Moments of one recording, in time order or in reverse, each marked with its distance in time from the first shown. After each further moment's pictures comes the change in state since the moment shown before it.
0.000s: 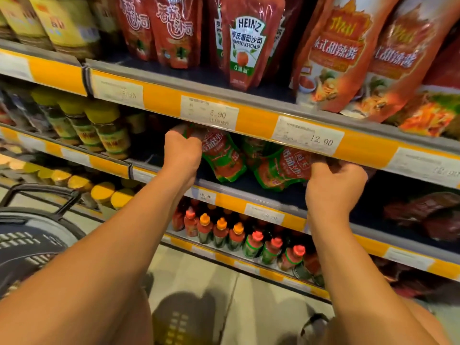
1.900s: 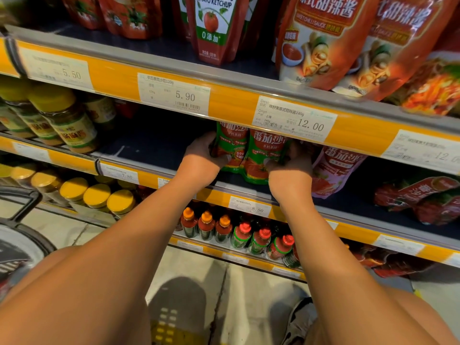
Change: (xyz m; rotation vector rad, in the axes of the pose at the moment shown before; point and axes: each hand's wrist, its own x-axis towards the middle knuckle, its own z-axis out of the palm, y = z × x) left_hand 0.003 -0.069 0.054 0.583 -0.434 0.205; right_hand 0.019 0.045 0.038 -0.273 -0.438 0.107
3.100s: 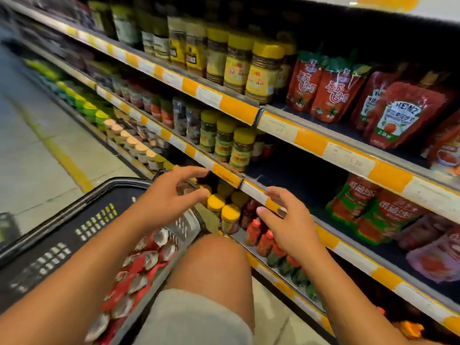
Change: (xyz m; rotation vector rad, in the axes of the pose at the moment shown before) left_hand -0.258 -0.046 -0.313 0.088 0.205 -0.035; right_hand -0.187 -0.131 0.107 -0.084 -0.626 -0.364
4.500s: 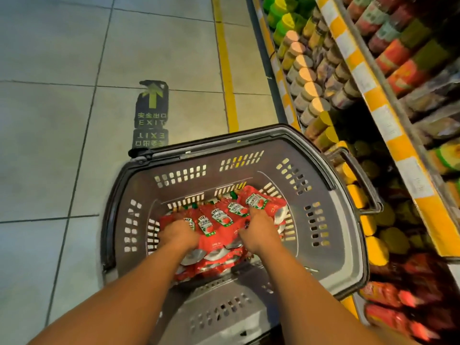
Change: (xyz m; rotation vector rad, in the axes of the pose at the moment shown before) left_hand -0.188 -0.340 0.008 0.101 0.122 -1.556; right_hand 0.036 -0.002 0.433 -0.728 -0.941 -0.075
